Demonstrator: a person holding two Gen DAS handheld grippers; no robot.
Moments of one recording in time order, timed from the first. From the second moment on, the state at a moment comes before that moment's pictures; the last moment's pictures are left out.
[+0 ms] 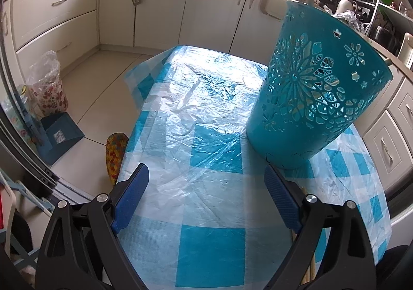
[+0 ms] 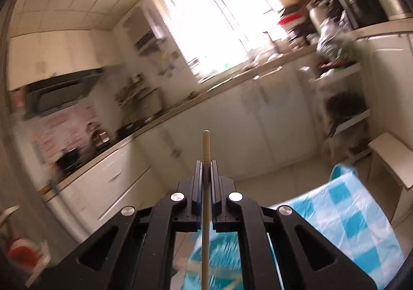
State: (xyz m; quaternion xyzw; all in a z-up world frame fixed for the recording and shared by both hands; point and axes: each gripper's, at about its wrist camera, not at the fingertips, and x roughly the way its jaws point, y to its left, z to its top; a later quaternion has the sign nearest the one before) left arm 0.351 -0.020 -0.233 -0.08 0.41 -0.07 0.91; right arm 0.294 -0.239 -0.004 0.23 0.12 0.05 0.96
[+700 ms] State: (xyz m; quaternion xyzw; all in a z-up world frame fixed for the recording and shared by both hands) left arm 0.350 -0.014 -0.233 -0.09 0.40 -0.08 0.91; right arm 0.224 -0.208 -0.064 0.13 0.21 0.04 0.97
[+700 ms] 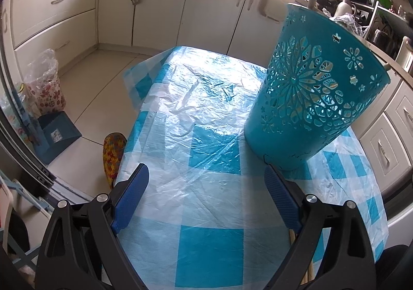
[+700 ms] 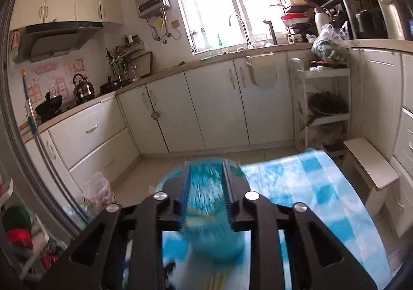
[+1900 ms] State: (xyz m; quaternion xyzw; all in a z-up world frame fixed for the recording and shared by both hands) left arm 0.348 -0.007 -0.232 -0.11 0.40 -0.07 0.91; right arm 0.165 -0.206 -0.223 0.13 0.45 0.01 0.88
